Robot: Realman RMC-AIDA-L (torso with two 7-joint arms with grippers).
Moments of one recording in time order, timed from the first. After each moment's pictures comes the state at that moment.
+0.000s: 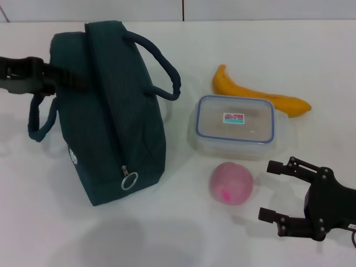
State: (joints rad) left arm -0.62 -1.90 0.62 1.00 2.24 1.85 -2.53; right arm 0.31 2.01 -1.22 -0.36 -1.37 -1.68 0.78
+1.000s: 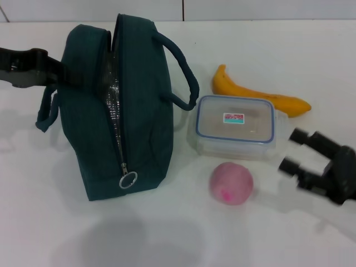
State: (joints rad) left arm -0.64 -1.90 0.63 1.00 2.23 1.84 -2.57; right arm 0.31 2.01 -1.22 -0.23 -1.14 -1.73 0.95
